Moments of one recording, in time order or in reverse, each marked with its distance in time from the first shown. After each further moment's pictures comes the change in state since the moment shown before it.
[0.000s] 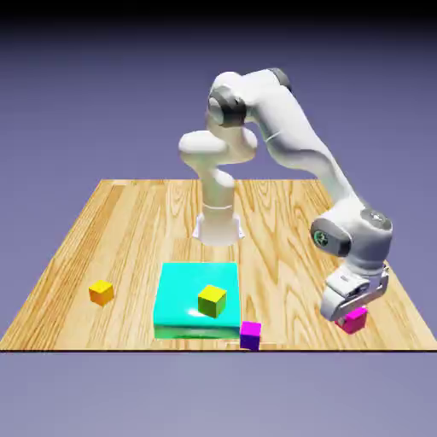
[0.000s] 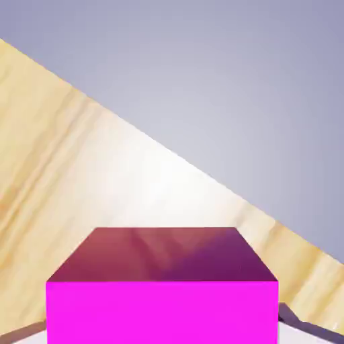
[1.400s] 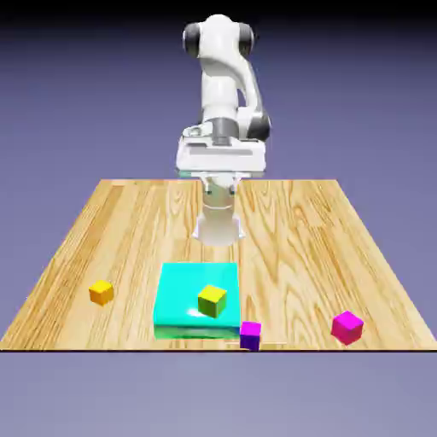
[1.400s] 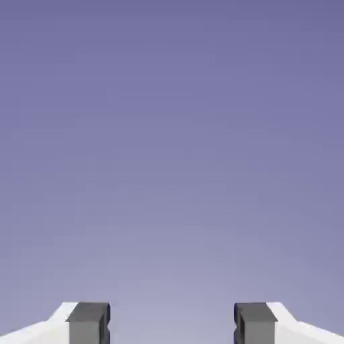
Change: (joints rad) arm -0.142 -1.056 -0.366 -0.802 0.284 0.646 -0.227
